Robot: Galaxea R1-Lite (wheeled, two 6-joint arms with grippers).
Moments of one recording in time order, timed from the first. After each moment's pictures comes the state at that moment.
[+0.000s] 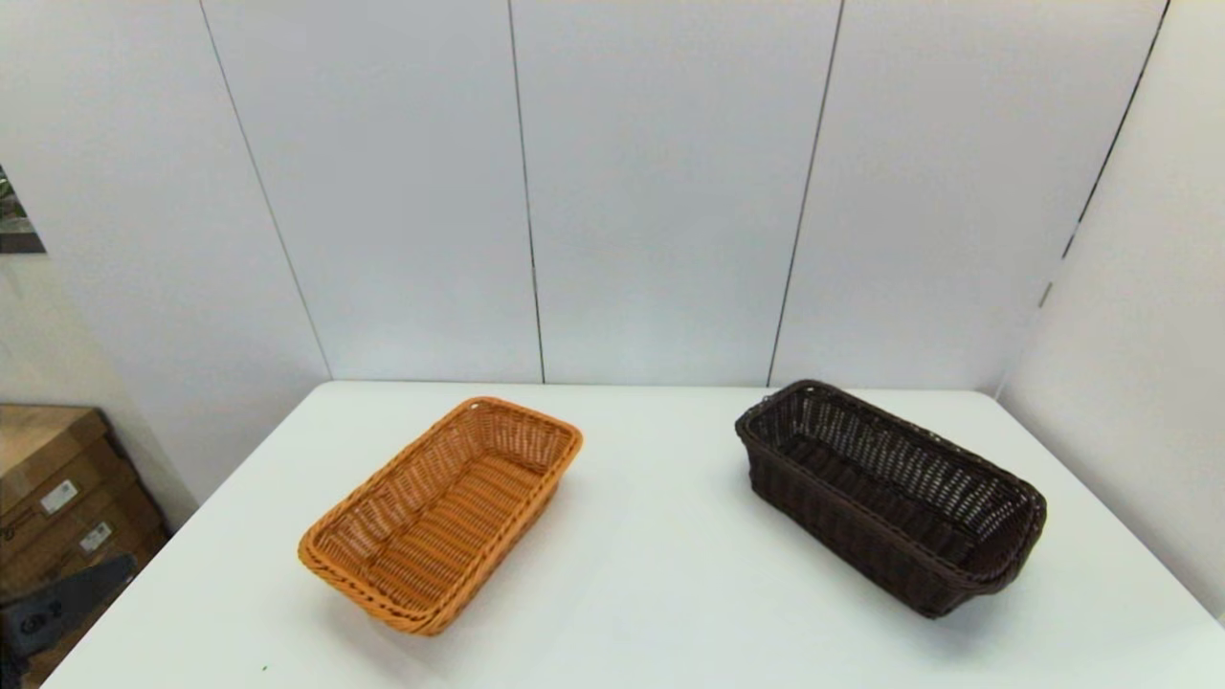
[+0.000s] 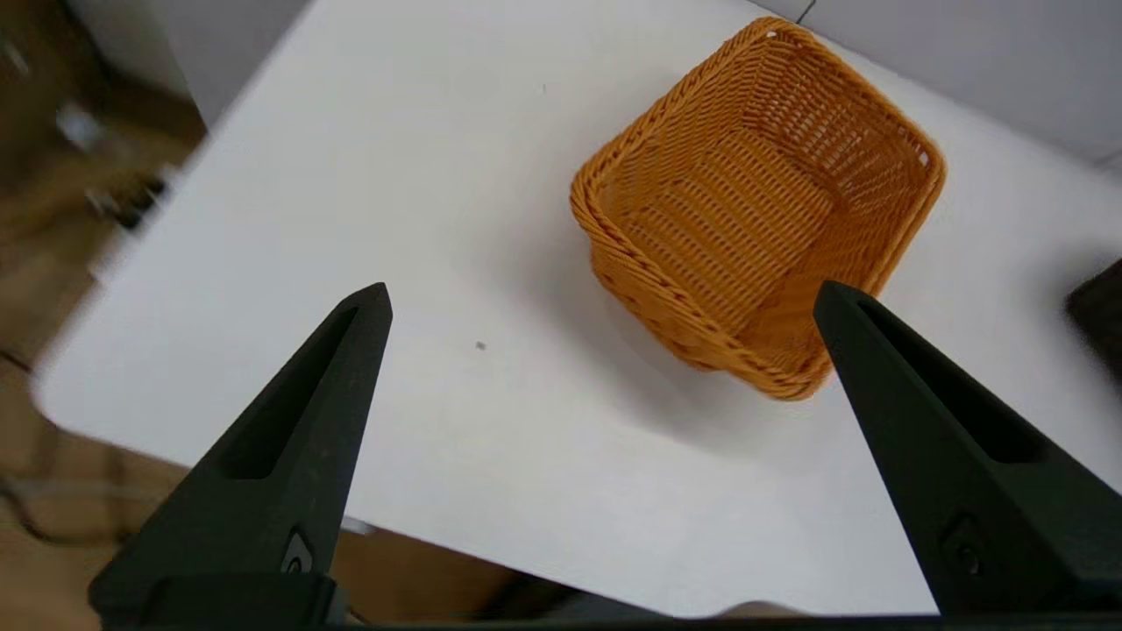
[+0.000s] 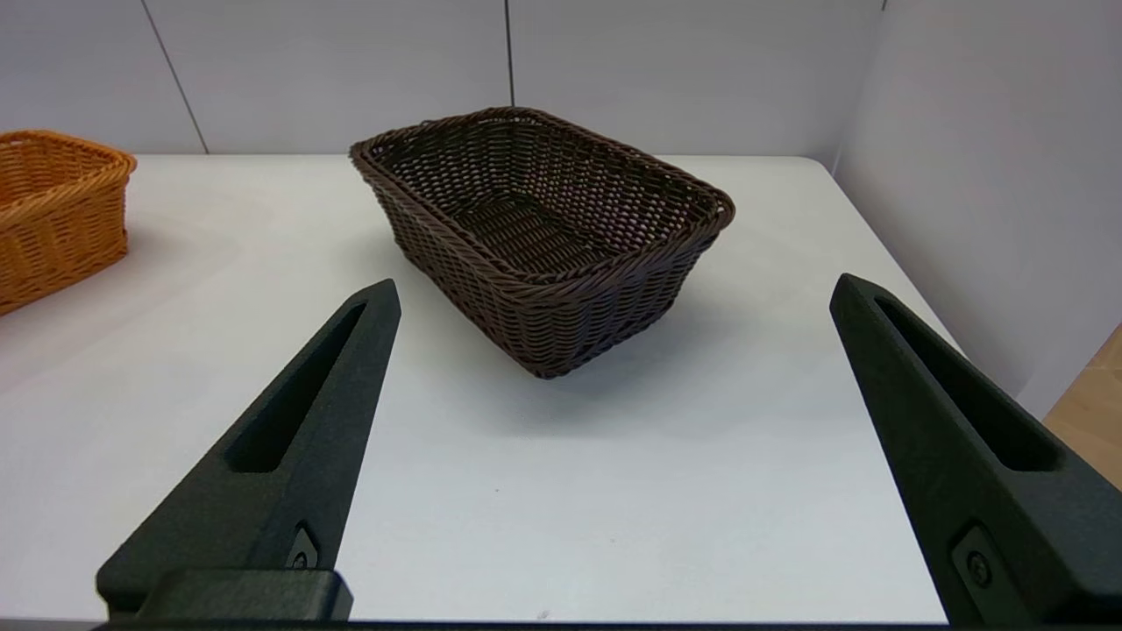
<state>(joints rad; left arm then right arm) 0.01 0.77 -0.48 0.21 0.08 -0.41 0.00 0.00 0.00 0.00 0.00 0.01</state>
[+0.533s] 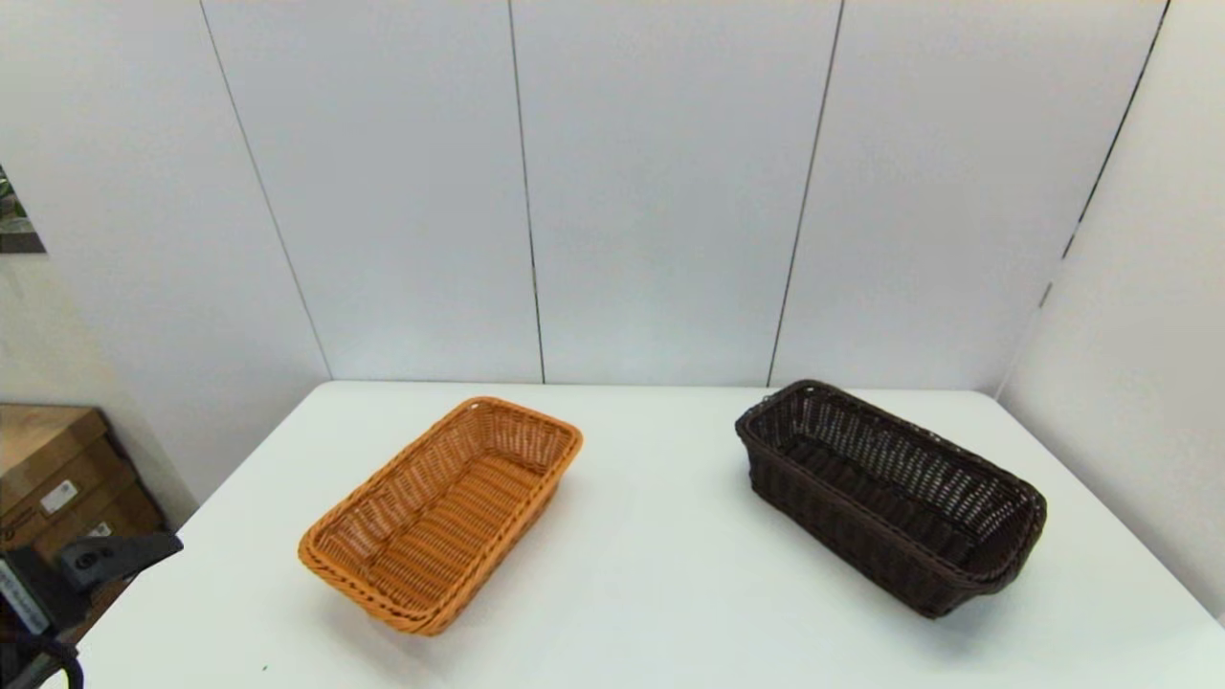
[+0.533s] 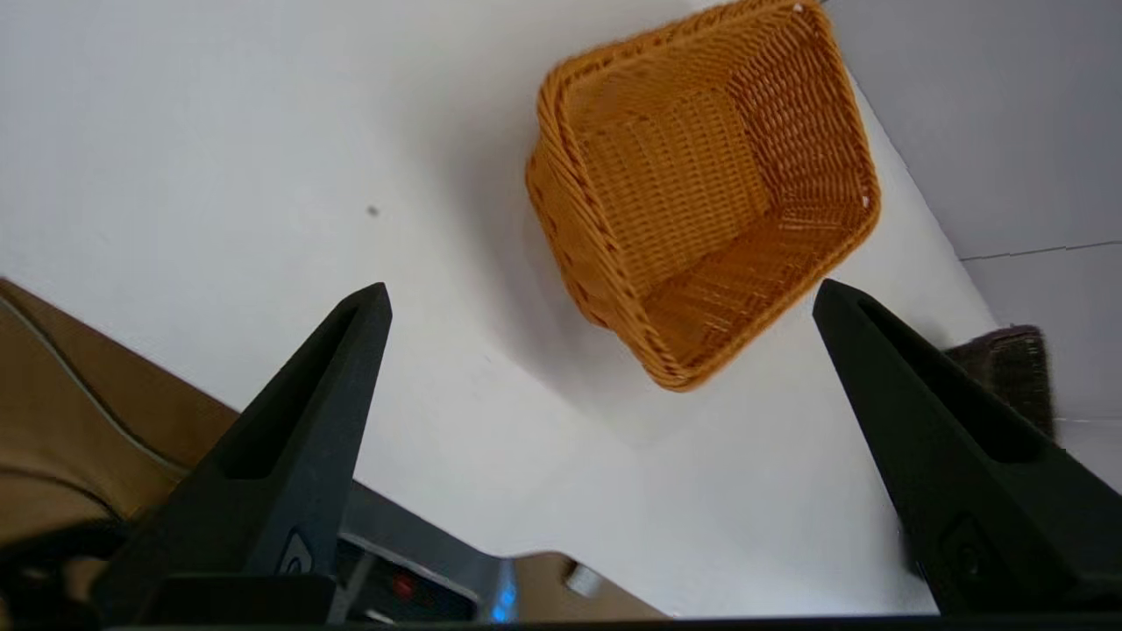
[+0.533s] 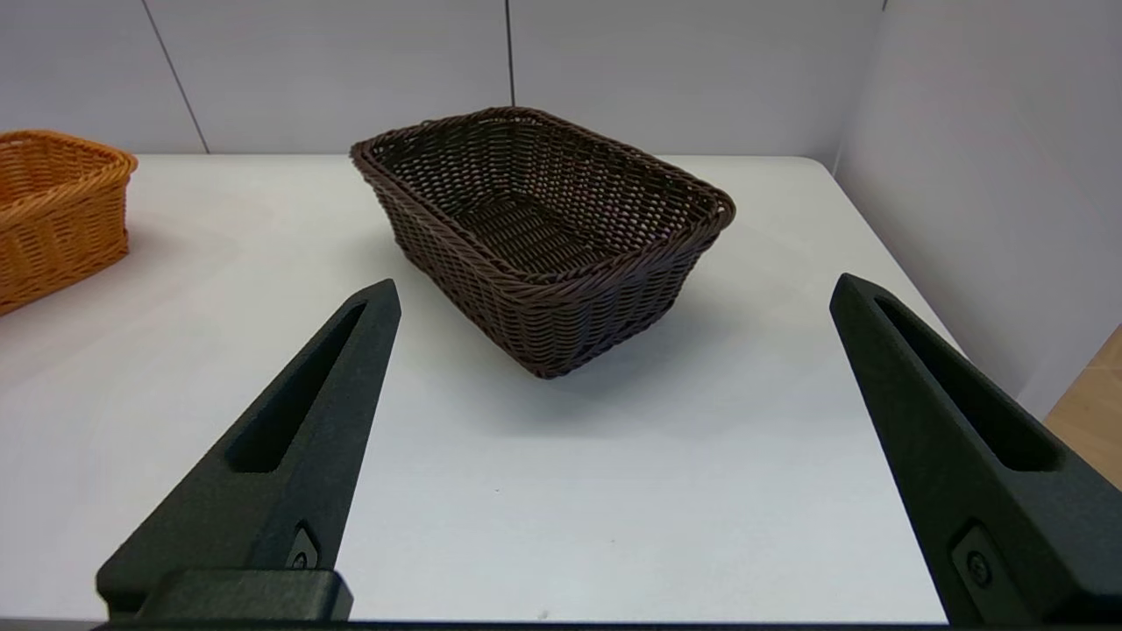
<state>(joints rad) -0.07 0.94 -0.53 0.27 0.08 -0.89 0.00 0.00 0.00 0.00 0.00 0.01</state>
